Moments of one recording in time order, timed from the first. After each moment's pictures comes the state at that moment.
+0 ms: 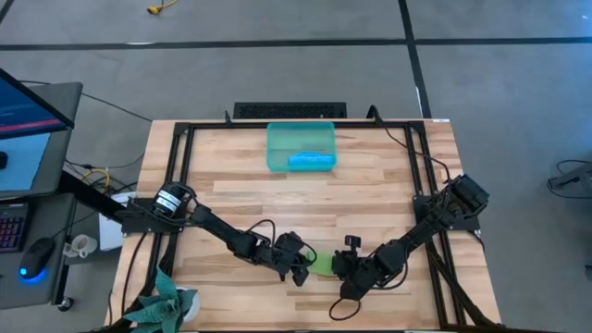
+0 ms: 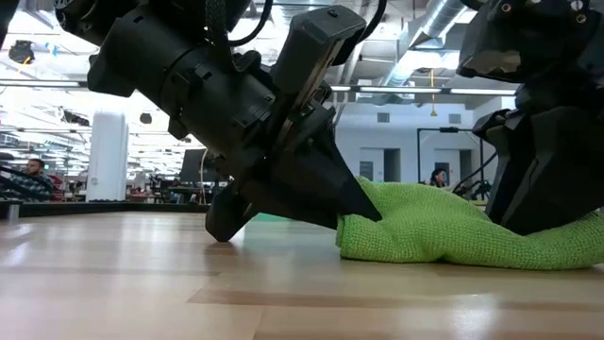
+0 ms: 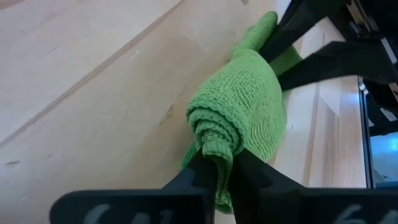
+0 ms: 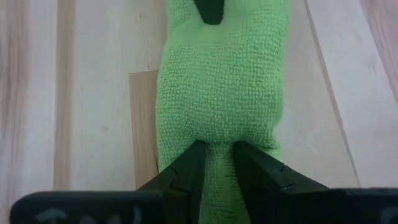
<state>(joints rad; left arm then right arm) -0.40 2.08 1.07 0.36 -0.32 -1.01 0.69 1.87 0.97 -0.32 0.41 0.65</state>
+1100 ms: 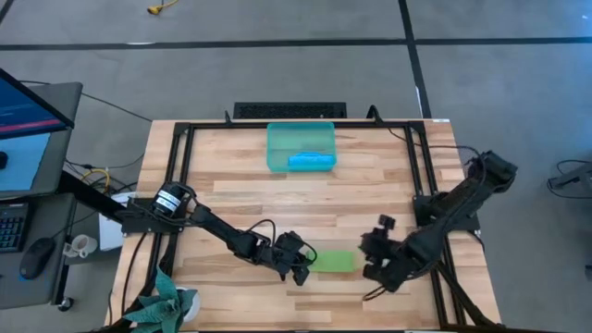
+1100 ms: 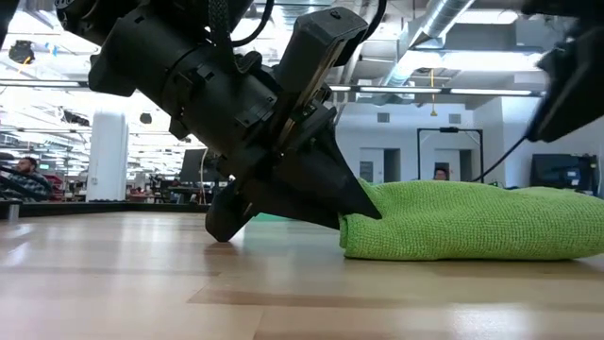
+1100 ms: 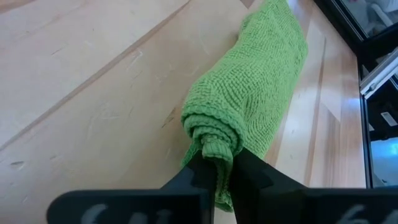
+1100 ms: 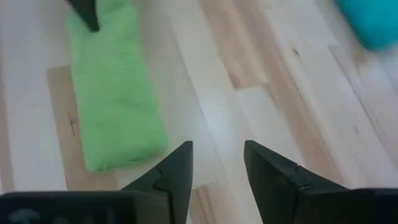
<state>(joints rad) -0.40 2.08 1.07 0.35 -0.32 -1.03 0.78 1.52 0.93 -0.80 0.61 0.92</state>
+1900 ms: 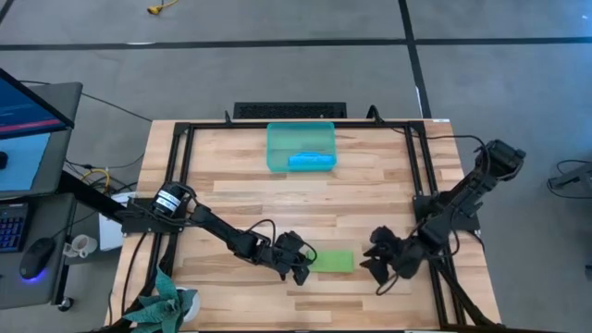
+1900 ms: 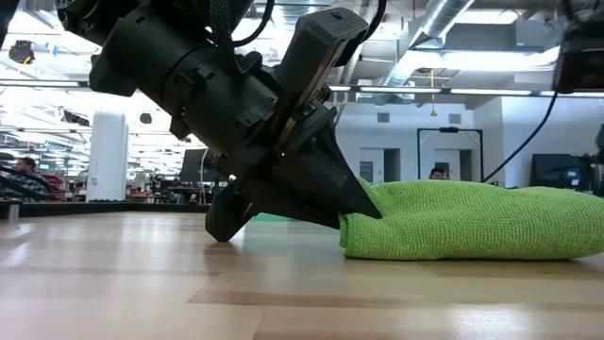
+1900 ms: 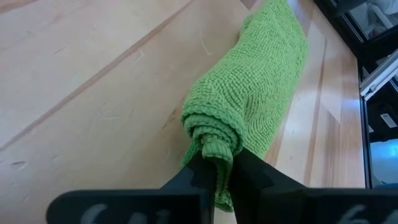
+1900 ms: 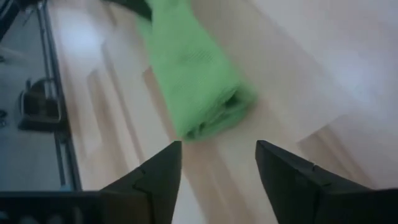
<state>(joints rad) -0.40 2.08 1.07 0.35 -0.32 -1.03 0.83 1.31 0.49 -0.10 0.42 1.31</state>
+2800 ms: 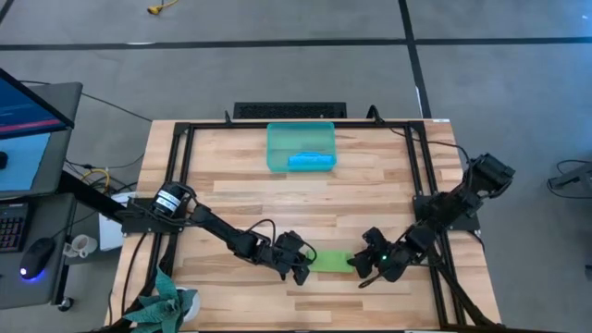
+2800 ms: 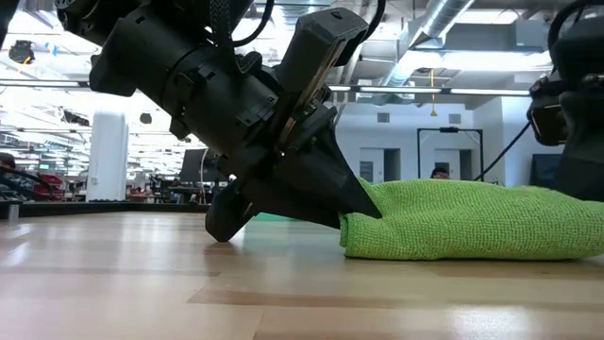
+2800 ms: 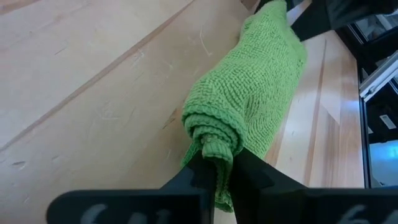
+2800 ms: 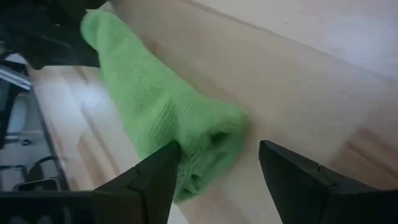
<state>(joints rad) -0.40 2.08 1.07 0.35 -0.32 -1.04 0.77 1.54 0.49 0.11 0.47 1.62</state>
